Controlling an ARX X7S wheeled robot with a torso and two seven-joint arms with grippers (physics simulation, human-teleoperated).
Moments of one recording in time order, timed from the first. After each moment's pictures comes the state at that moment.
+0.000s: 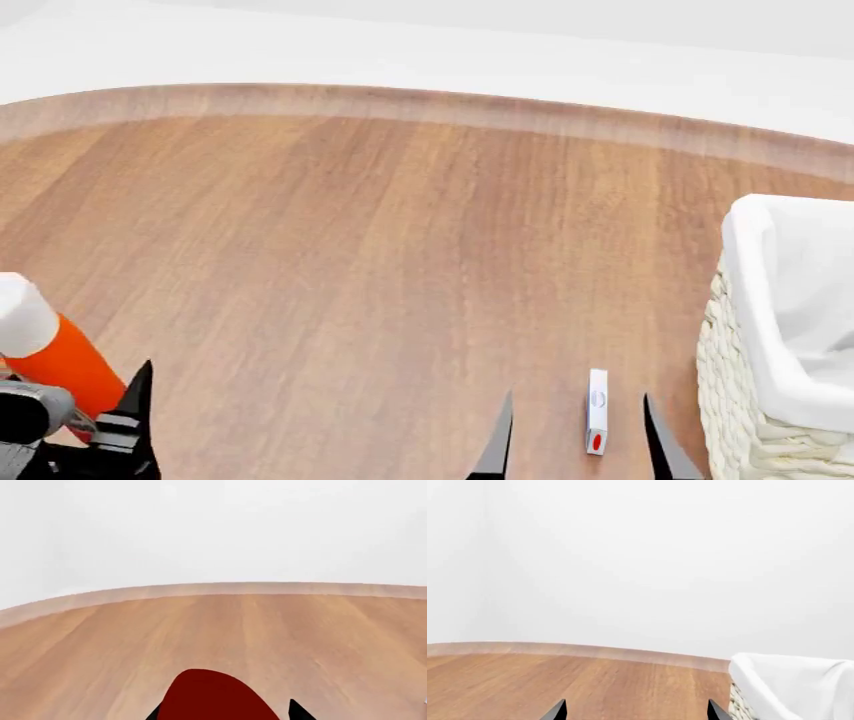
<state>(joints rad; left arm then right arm) -0.22 -0.39 0.08 0.23 -0.42 -0.46 -0.05 -0.01 0.30 -0.28 -0.44 0.16 0.14 0.39</state>
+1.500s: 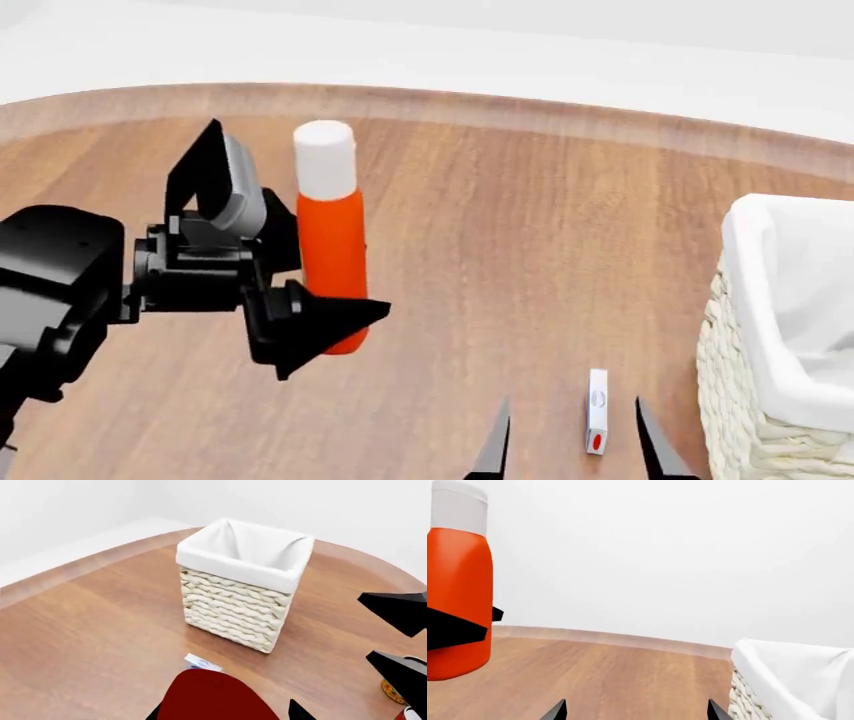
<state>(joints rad) -1.31 -0.11 0.60 -1.22 -0.36 -0.19 1.16 0.02 0.32 -0.31 -0.39 0.19 0.17 0.40</state>
